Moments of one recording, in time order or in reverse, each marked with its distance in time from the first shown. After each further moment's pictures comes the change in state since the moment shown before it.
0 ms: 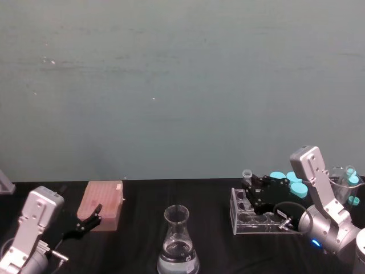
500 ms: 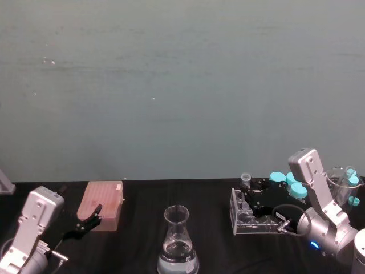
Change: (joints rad) left arm 0.000 0.000 0.000 0.000 0.000 0.000 0.000; right arm 0.016 0.001 -0.017 0.039 0.015 -0.015 0.010
